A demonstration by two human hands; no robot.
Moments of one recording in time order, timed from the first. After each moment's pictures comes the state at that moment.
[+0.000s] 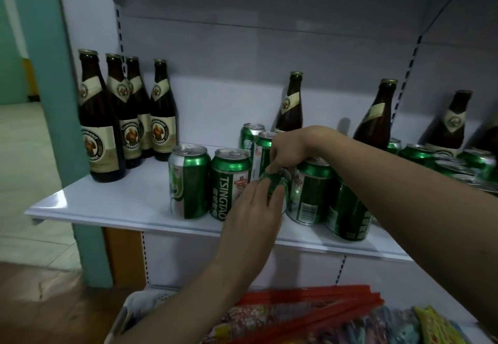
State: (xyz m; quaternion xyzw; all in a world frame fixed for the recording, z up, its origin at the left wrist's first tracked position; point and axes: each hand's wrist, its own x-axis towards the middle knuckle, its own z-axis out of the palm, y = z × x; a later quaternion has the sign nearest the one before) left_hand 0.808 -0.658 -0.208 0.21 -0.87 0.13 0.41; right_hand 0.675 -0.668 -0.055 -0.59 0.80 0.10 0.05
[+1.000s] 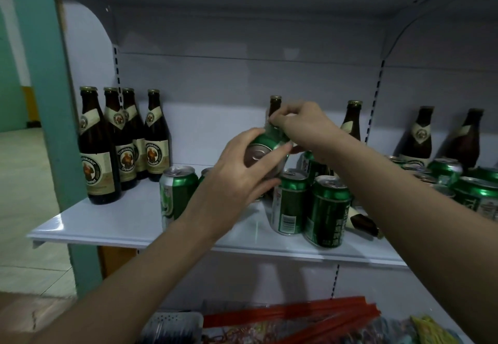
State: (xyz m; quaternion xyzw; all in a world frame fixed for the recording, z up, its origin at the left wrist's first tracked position) left_hand 0.835 -0.655 -0.112 0.04 -0.85 0.11 0.51; right_hand 0.685 -0.597 -0.021 -0.48 0.70 -0.53 0.06
